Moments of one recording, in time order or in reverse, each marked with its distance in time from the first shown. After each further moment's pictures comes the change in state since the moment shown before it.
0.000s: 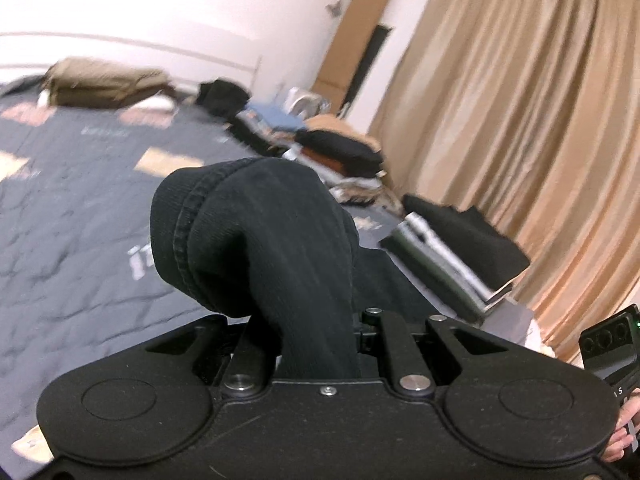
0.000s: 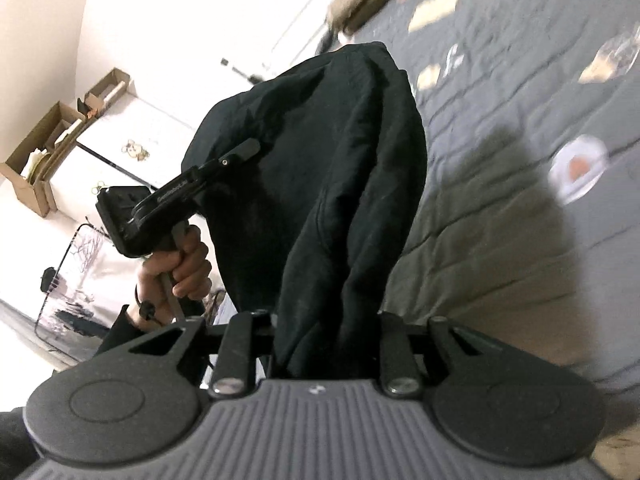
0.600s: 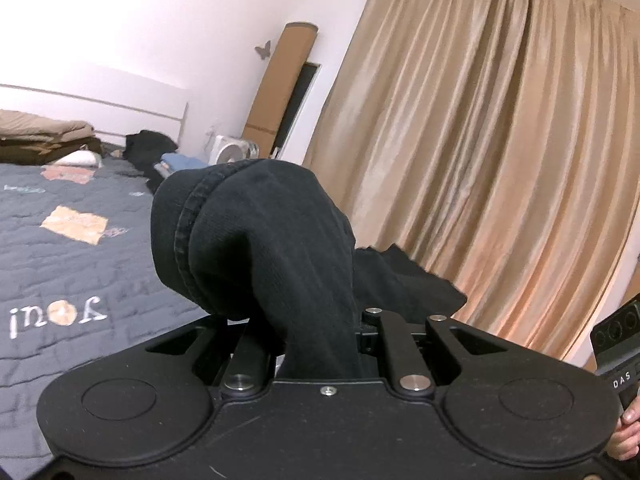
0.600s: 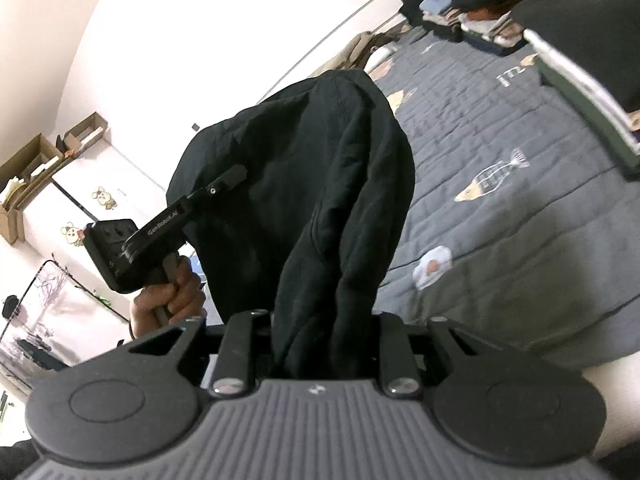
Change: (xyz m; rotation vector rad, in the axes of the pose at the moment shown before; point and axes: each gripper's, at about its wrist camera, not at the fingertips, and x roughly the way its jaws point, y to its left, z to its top) left arm 0.077 -0.152 -0.001 0.074 -0.149 -0.123; right arm -0.158 -0.034 0.015 -0.053 -0.203 -0.152
